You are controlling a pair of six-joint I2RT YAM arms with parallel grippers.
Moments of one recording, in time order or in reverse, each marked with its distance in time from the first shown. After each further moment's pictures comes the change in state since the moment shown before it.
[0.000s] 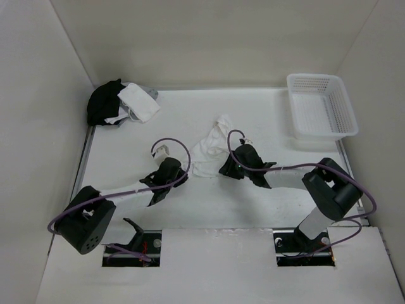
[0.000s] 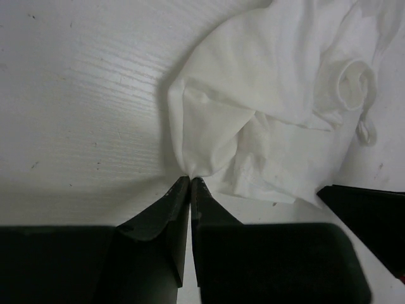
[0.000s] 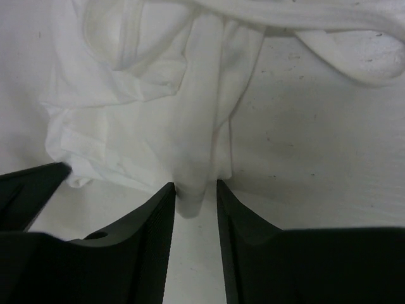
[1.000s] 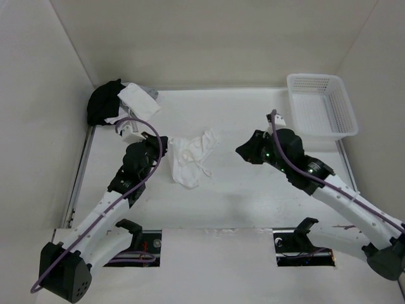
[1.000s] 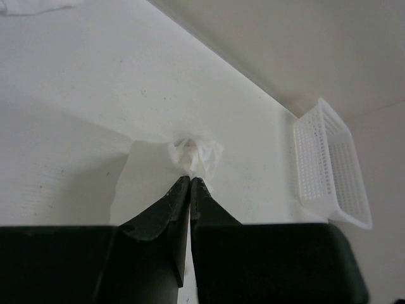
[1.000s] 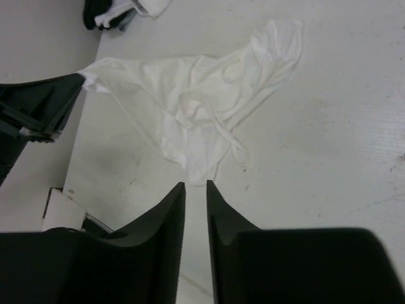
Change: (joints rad) left arm 0.235 -0.448 0.148 -0.064 0.028 0.190; right arm 0.020 -0.640 0.268 -0.584 0.059 -0.191
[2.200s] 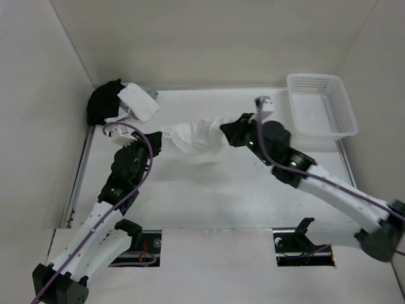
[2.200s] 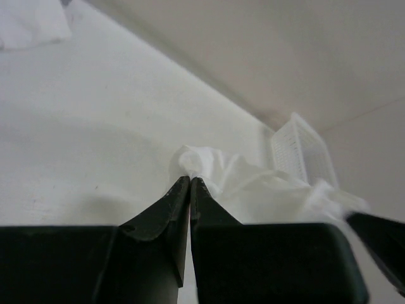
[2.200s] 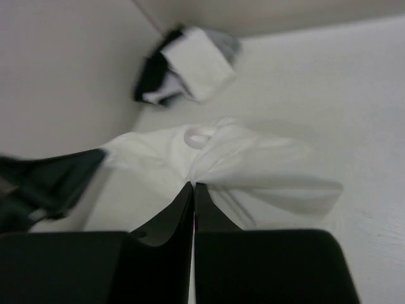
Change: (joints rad) left arm -0.003 -0.123 0.018 -0.049 -0.014 0.019; right arm 0.062 0.305 0.103 0.374 0.158 -0.085
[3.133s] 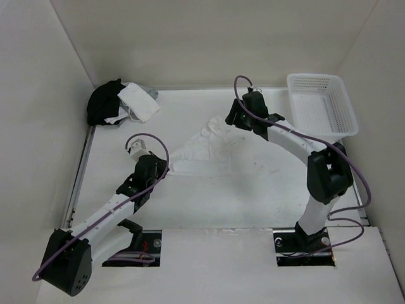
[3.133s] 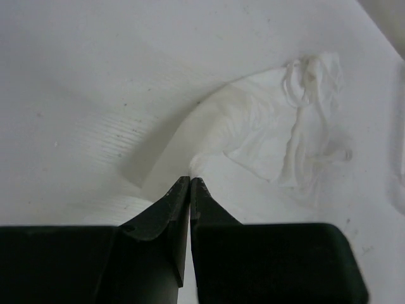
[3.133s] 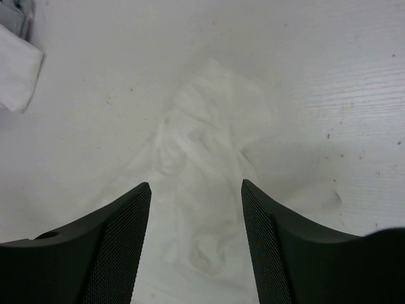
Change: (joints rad) left arm -0.036 0.161 -0.192 -0.036 -0.066 -0.049; right arm -0.315 0.512 0.321 -0.214 -0.156 0.030
